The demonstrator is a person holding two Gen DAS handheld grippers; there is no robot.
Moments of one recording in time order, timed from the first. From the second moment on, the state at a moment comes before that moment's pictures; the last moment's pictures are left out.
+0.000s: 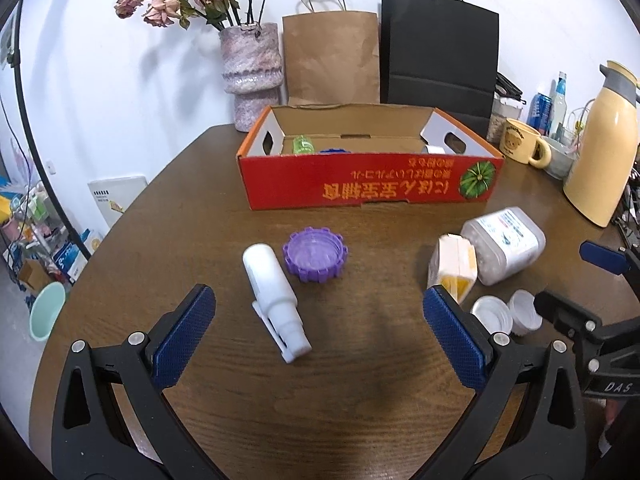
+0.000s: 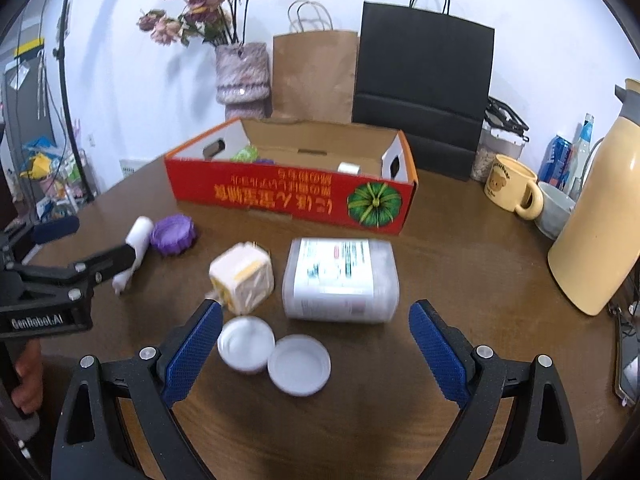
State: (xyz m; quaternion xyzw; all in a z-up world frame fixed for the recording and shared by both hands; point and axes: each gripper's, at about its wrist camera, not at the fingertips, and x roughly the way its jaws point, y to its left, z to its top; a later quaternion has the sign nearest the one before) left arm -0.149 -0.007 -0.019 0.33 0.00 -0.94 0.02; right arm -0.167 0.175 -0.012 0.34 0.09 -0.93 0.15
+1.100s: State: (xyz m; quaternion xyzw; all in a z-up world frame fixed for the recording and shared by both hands) left arm -0.142 -0.004 -0.037 0.37 0.00 -0.93 0.01; right arm -0.175 0.174 -0.051 0.40 0.10 -0.89 0.18
